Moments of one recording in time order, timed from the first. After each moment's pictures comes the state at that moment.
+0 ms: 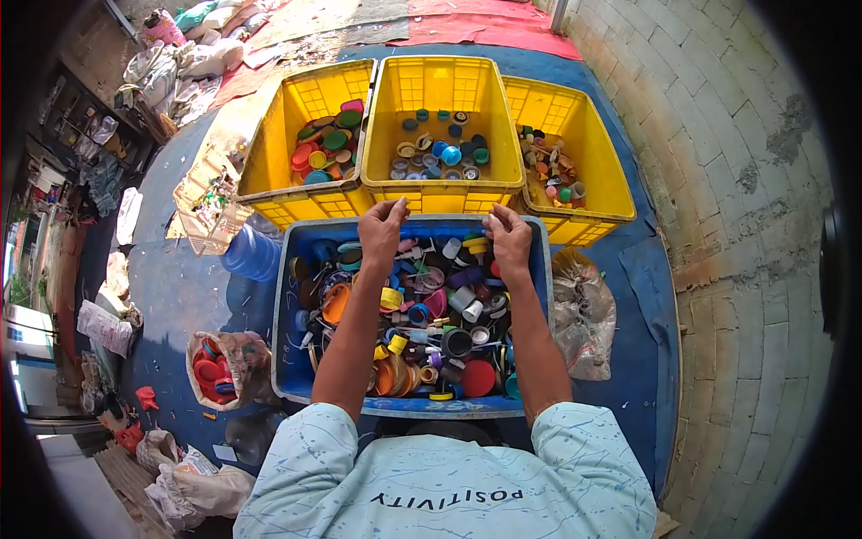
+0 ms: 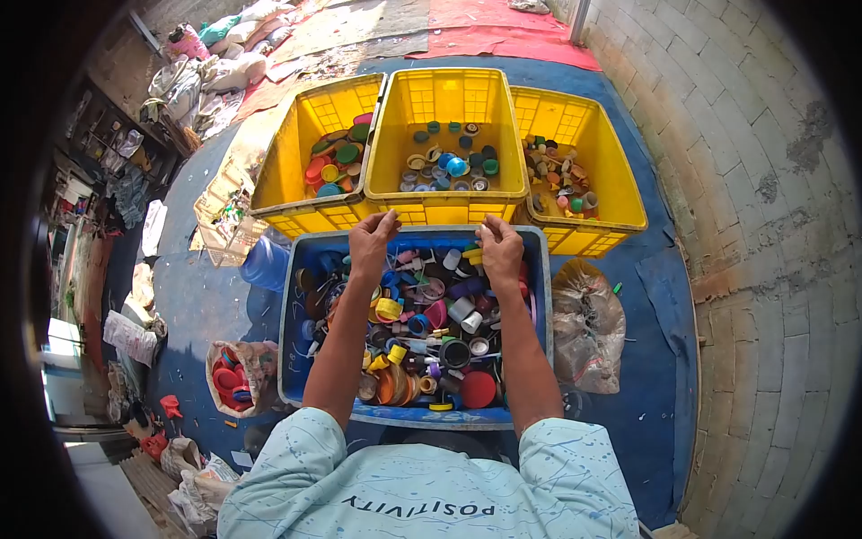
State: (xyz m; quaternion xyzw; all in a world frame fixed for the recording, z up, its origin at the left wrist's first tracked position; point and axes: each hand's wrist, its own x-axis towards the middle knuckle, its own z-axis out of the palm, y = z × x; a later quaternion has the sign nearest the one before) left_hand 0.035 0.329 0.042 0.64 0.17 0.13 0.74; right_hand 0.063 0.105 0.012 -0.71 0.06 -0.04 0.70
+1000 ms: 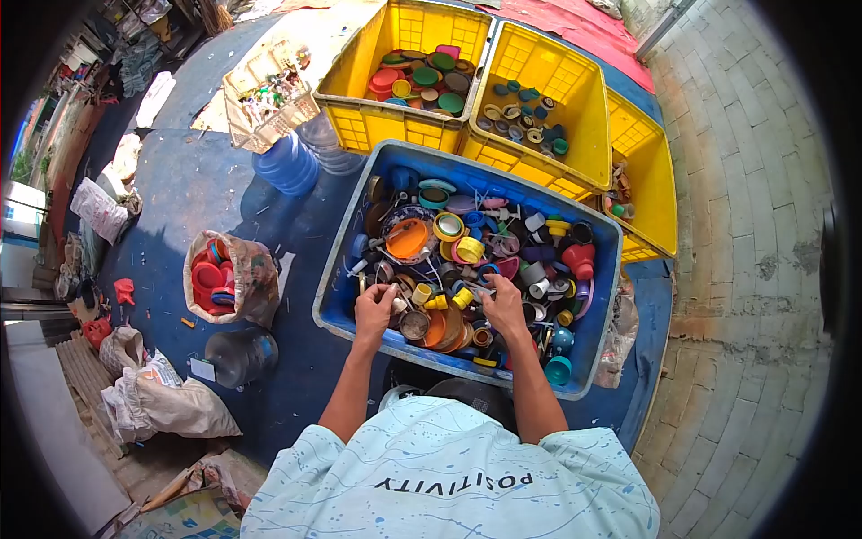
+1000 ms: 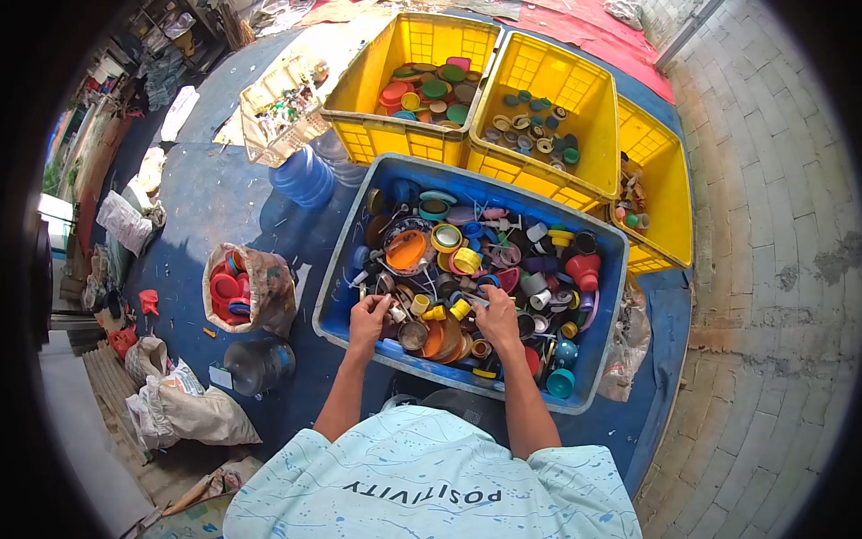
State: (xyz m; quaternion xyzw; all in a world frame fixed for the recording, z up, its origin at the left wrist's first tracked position) left_hand -0.250 0.437 -0.044 0.60 0.42 0.03 0.68; right_hand -0.121 0.207 -0.043 -0.91 -0.17 0.14 0.36
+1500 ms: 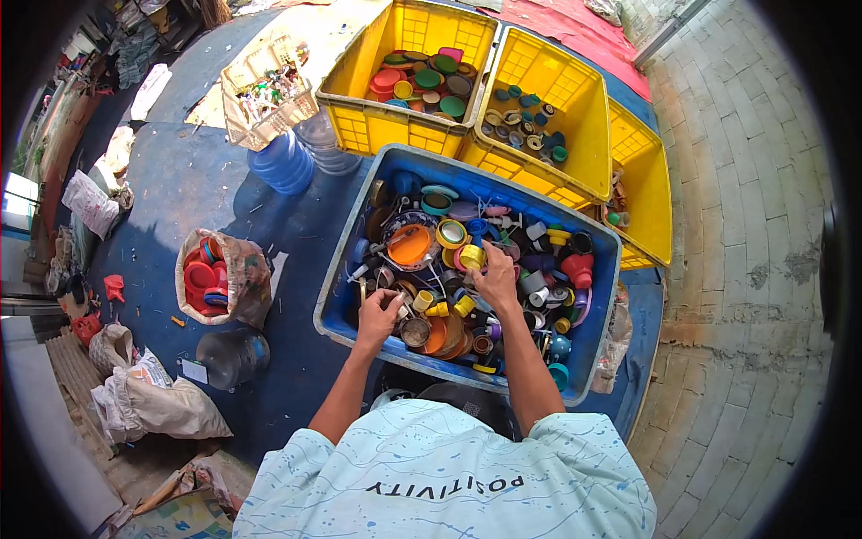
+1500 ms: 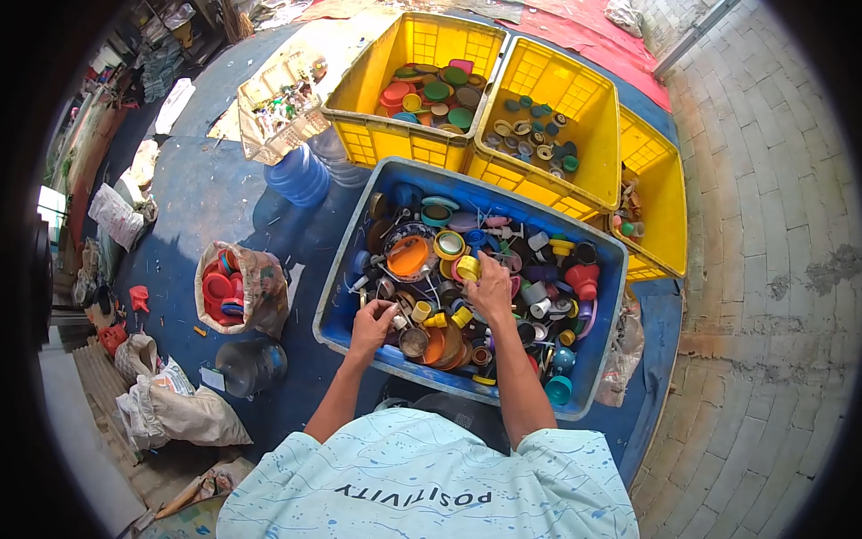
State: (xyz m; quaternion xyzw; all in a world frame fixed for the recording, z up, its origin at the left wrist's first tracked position) left_hand -0.249 0.447 -0.055 0.66 0.36 -0.01 0.66; right_hand -0.072 0.252 -0.058 -0.92 -0.24 0.04 0.30
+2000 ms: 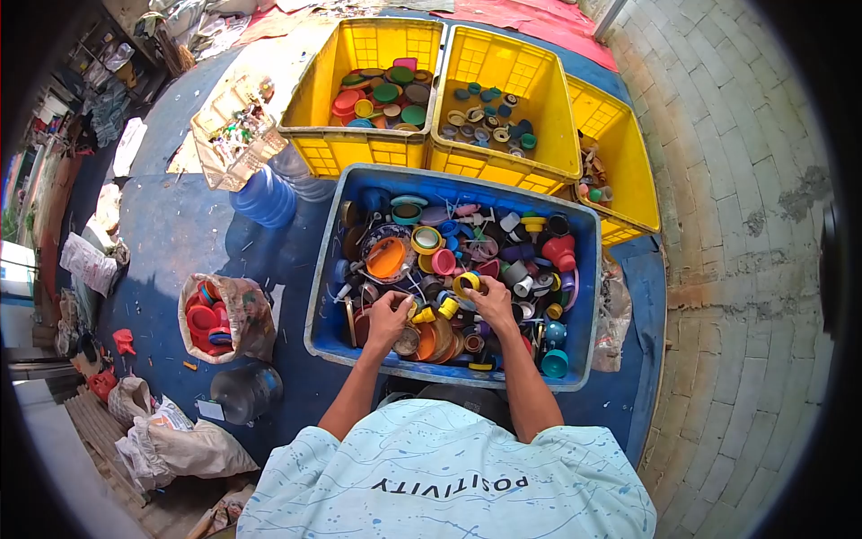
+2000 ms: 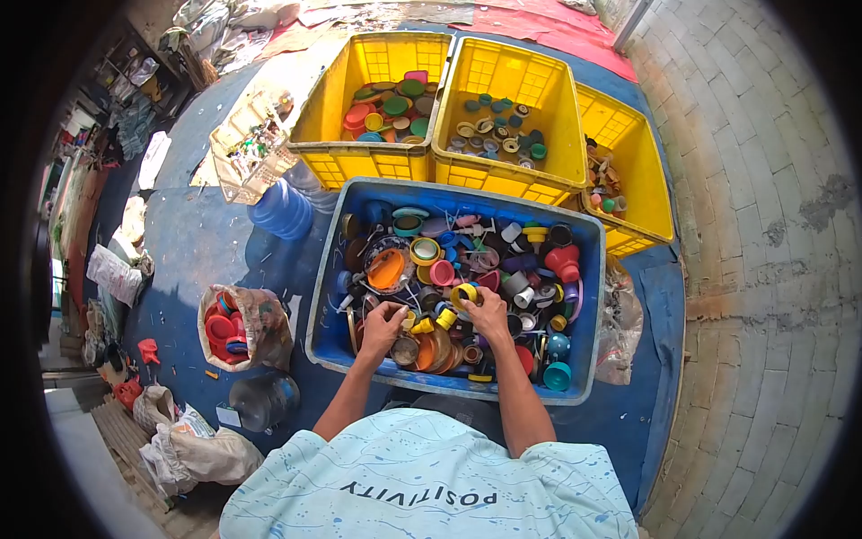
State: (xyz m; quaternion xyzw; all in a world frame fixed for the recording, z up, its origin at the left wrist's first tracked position) left_hand -0.210 0.416 -0.056 0.71 0.29 -0.03 0.64; right_hand -0.106 0.199 -0.062 -0.88 -0.01 0.18 0.44
